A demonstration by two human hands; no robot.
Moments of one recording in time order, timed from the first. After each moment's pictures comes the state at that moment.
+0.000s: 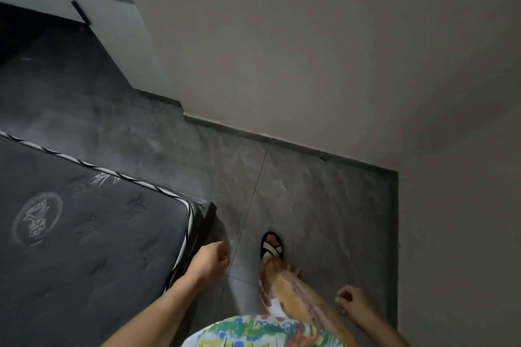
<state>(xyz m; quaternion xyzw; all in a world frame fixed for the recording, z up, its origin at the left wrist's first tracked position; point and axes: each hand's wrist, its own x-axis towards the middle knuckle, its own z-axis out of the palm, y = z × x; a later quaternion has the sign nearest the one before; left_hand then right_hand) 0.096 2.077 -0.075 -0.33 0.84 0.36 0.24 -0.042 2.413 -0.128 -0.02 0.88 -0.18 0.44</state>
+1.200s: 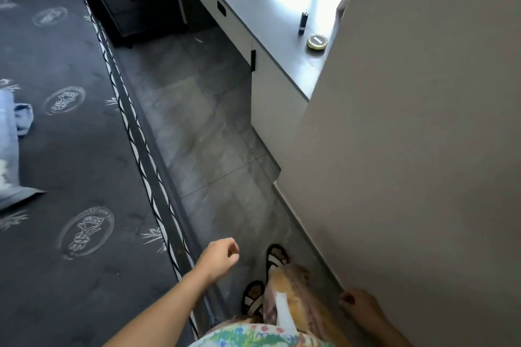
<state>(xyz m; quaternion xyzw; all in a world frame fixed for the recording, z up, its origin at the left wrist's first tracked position) -0.091 1.633 -0.073 -0.60 0.65 0.46 0.07 -0.400 1.785 -0.077 -0.38 0.80 0.08 0.45</state>
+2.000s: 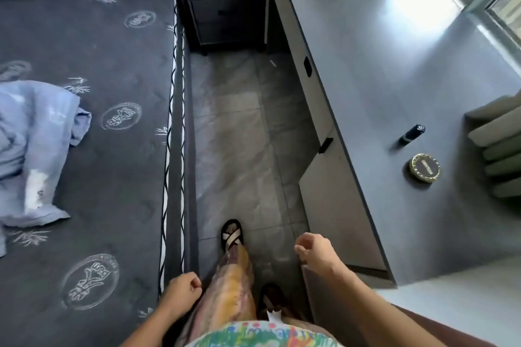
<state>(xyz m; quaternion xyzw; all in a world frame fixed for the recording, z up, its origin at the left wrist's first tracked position) -0.008 1.376 -0.090 -0.78 0.42 0.46 0.05 -0.309 1.249 -0.056 -0.56 0.67 0.06 0.48</state>
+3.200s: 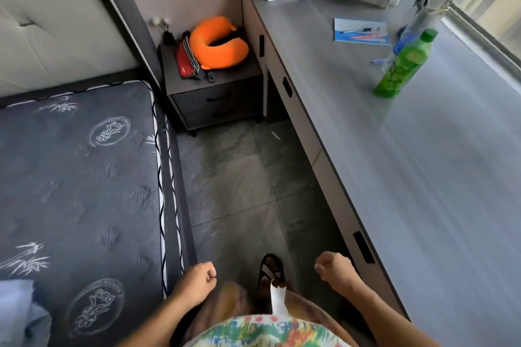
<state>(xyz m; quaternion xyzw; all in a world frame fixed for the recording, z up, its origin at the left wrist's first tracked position) 0.174 0.705 -0.086 -0.71 0.55 0.43 0.10 -0.159 0.675 -0.073 -0.51 0.72 0.07 0.47</state>
